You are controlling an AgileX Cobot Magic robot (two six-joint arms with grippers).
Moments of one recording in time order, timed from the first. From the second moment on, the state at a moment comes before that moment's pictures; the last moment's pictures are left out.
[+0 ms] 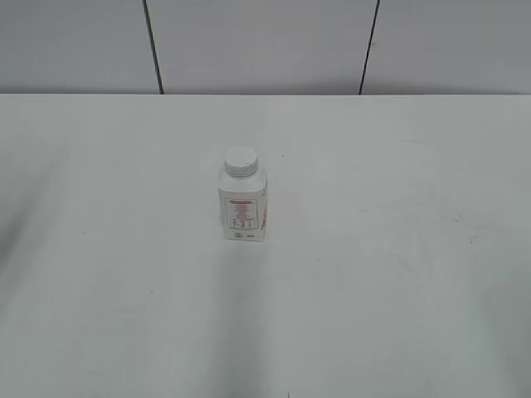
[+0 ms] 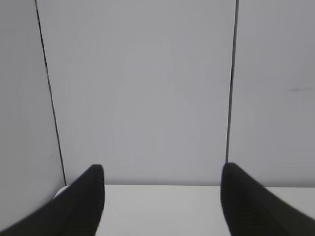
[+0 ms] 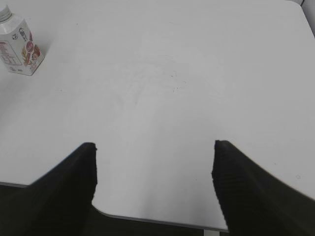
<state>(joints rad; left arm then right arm) 0.00 0.96 -0.29 -0.05 -0.67 0.11 0.02 -0.01 -0.52 0.17 1.10 -0.22</state>
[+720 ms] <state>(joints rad) 0.00 1.34 -0.34 0.32 -0.73 -0.12 0.02 -0.01 -0.52 0.17 1.10 -0.22</state>
